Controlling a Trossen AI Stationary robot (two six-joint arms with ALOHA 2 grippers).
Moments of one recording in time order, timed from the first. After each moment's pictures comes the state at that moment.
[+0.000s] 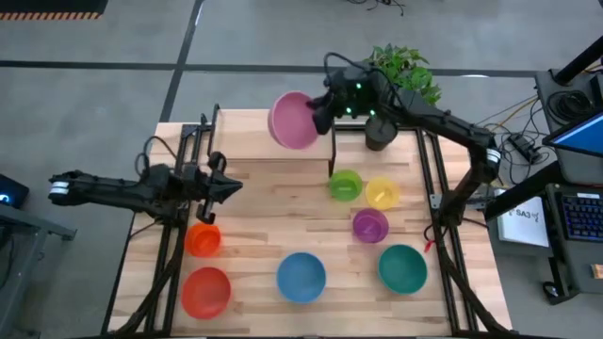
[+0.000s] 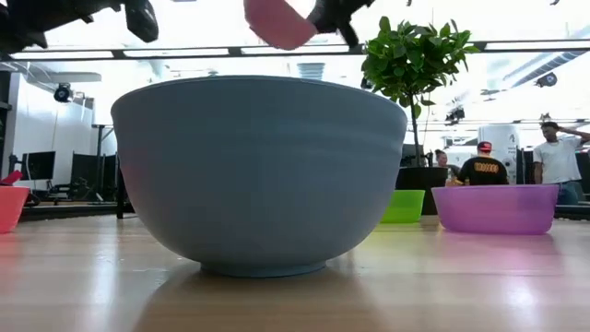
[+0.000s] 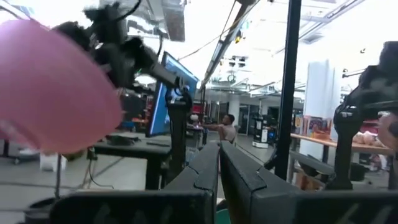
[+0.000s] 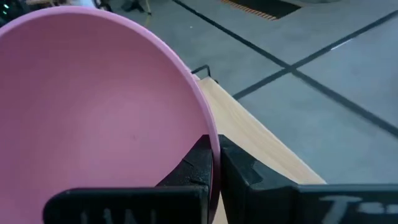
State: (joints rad) left arm -0.02 0.58 0.32 0.65 0.03 -0.11; right arm -0.44 1.68 1.83 -0.54 -0.09 0.21
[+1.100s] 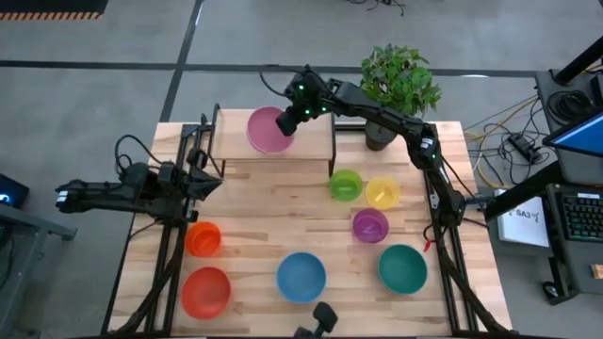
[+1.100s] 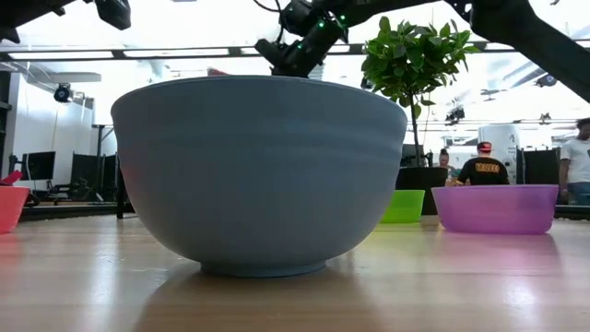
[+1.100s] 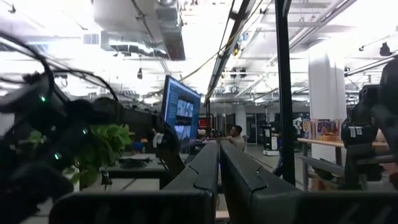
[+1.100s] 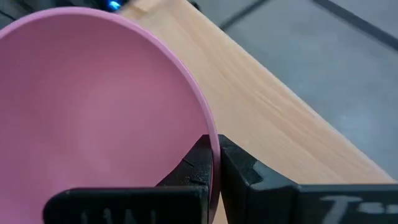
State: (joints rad) left arm -0.02 0.31 0.32 0.45 0.03 0.00; right arm -0.48 2.19 2.33 -0.85 -0.10 0.25
